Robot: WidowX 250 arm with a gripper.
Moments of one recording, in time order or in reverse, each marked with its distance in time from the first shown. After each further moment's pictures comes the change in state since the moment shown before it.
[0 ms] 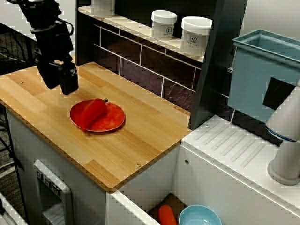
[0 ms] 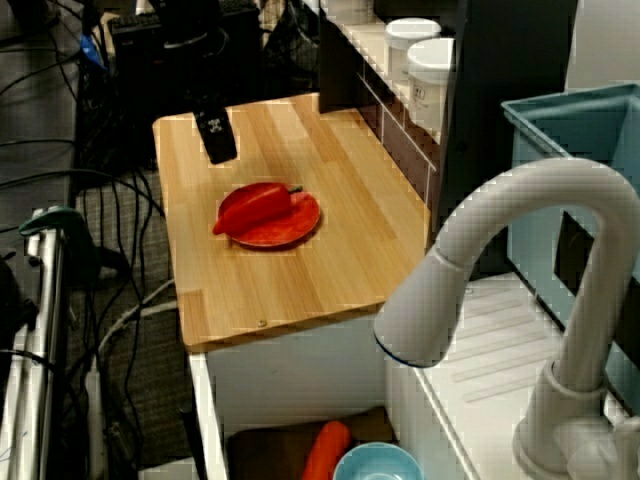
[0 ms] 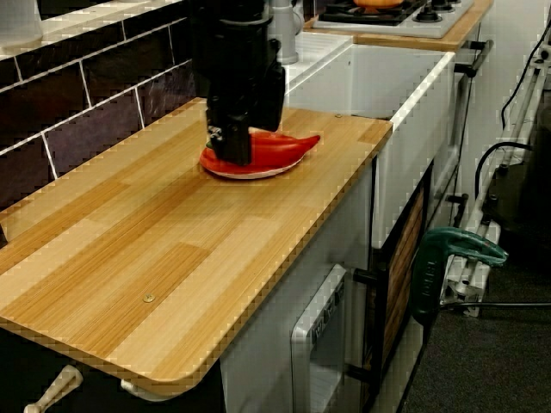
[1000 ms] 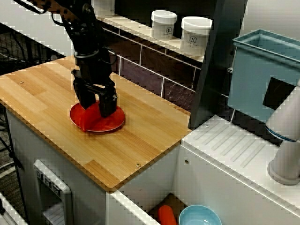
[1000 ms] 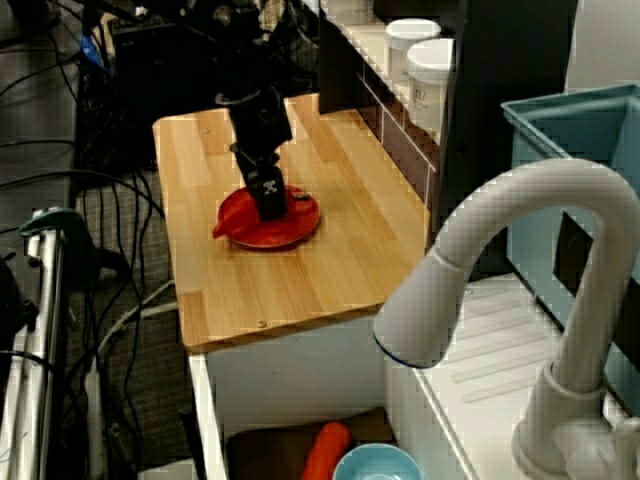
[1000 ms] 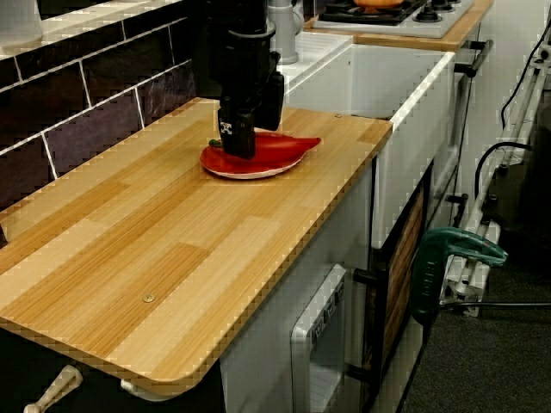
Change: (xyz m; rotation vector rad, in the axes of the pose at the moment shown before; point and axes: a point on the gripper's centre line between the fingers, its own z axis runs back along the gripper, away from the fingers) arm 0.027 -0.052 -0.043 0.045 0.005 0.027
